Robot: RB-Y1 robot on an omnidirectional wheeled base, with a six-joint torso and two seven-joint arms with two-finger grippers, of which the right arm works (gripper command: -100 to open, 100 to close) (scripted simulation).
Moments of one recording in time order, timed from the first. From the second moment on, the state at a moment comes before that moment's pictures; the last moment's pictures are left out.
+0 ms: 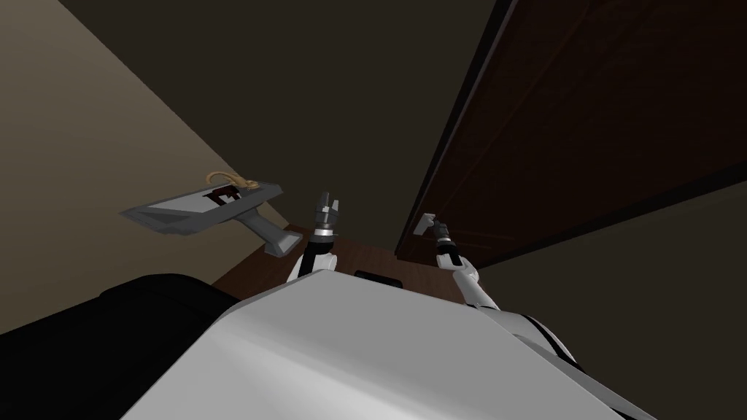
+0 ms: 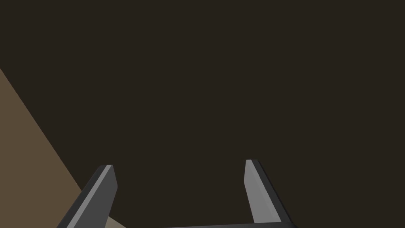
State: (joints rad) arm -0.29 -0.37 0.02 -0.76 -0.06 -0.62 -0.07
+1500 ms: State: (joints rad) arm -0.22 -0.45 -0.06 -0.76 0.08 -0.66 0.31
